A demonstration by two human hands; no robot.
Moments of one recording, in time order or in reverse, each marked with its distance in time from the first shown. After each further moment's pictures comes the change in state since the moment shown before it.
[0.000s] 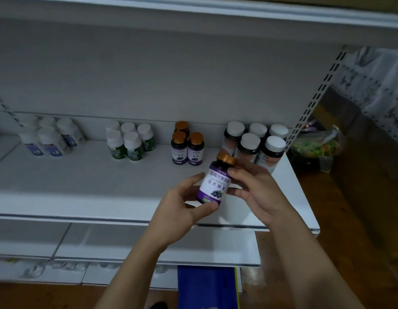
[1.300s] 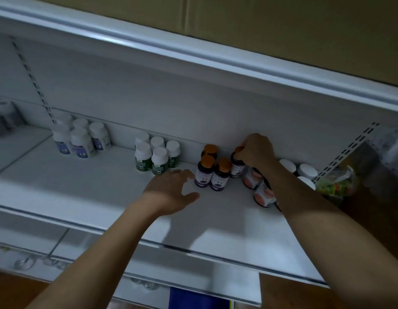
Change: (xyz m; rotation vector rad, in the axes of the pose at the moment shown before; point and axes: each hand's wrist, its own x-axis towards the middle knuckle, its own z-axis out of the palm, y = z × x) left_hand 0.073 -0.001 -0.104 0.886 0.004 -0.039; right_hand 0.181 -0.051 0.049 -1.455 0.166 -0.185
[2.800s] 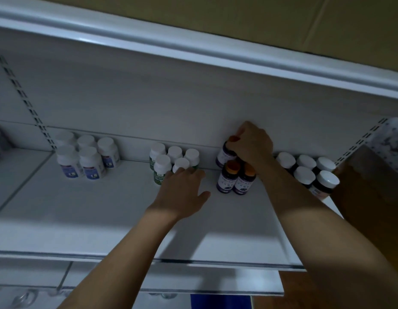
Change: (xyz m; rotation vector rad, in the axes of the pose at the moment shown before) left_hand 0.025 -0.068 -0.021 0.143 0.161 0.246; right_hand 0.010 -0.089 0.036 -0.013 0.211 0.130
